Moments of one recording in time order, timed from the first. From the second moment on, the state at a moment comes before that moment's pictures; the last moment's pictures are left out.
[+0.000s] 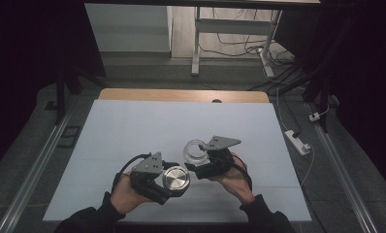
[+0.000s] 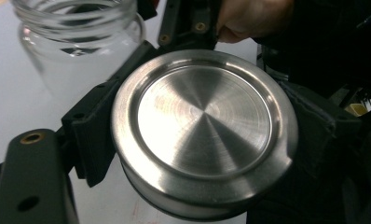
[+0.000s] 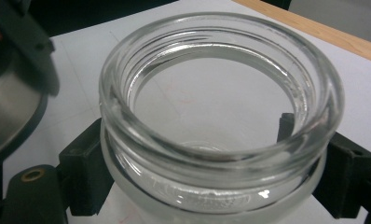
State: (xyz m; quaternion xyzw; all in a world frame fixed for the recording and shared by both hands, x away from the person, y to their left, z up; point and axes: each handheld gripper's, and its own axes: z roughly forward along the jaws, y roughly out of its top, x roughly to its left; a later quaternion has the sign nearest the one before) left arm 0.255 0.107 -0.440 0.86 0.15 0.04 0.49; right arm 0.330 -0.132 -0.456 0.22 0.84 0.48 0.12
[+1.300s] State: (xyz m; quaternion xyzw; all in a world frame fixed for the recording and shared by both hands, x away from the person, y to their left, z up) left arm 0.273 0.092 -0.500 0.87 0.16 0.06 0.47; right arm 0.390 -0.104 -0.462 0.26 0.83 0.46 0.14
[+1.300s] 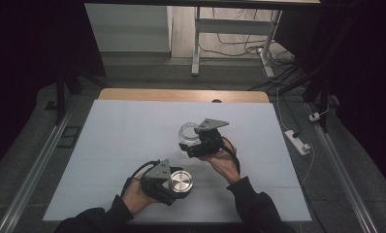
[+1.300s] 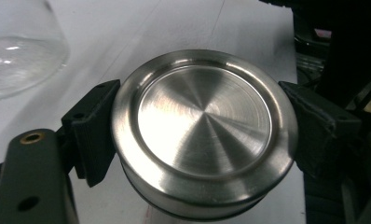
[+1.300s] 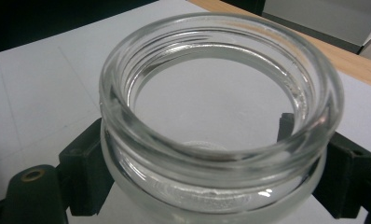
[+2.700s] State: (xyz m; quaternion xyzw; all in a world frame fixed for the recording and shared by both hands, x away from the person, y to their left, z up) left arm 0.293 0.069 -0.541 0.90 0.18 0.06 0.38; right arm 0.439 -0.075 -0.504 0.29 0.84 0.43 0.16
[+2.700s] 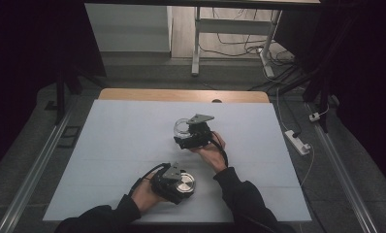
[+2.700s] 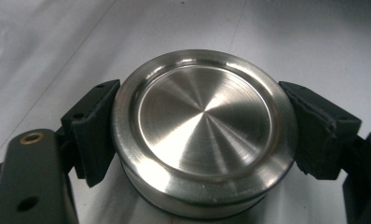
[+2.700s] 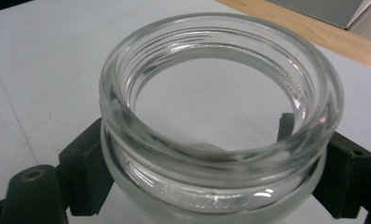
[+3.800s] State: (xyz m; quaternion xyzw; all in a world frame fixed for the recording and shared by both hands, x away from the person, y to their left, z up) left arm 0.296 0.069 -0.543 0.91 0.21 0.06 0.37; right arm 0.441 -0.076 -0.511 0.28 0.85 0.43 0.12
